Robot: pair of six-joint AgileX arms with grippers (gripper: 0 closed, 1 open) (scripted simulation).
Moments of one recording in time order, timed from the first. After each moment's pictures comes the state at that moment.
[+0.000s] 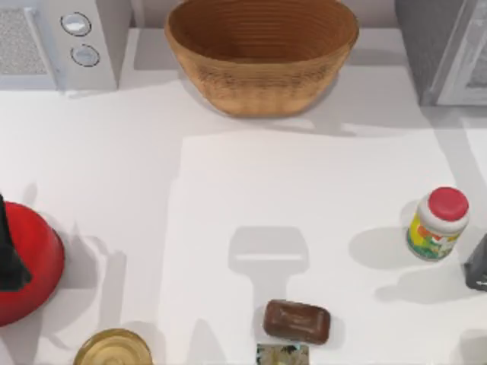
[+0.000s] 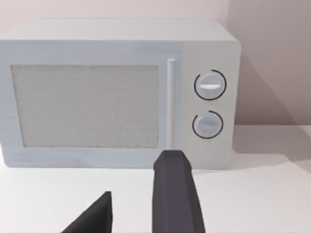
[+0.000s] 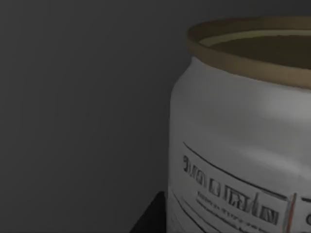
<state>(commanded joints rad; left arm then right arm) 0.00 0.00 0.00 0.00 0.00 0.00 0.07 1.85 2.25 -0.40 0.10 0.02</state>
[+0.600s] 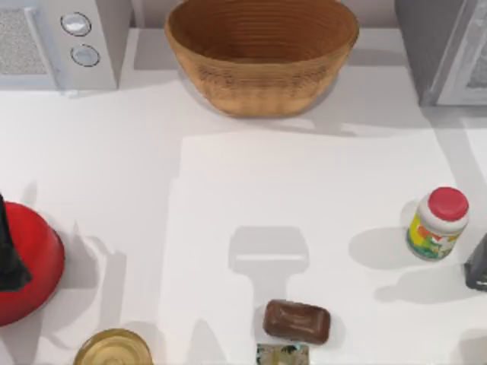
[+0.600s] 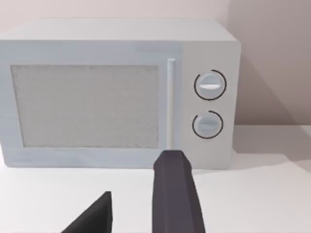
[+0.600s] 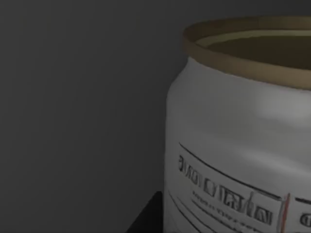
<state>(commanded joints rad) 0.00 0.00 0.00 0.00 0.00 0.00 0.07 1.85 2.25 -0.40 0.10 0.02</state>
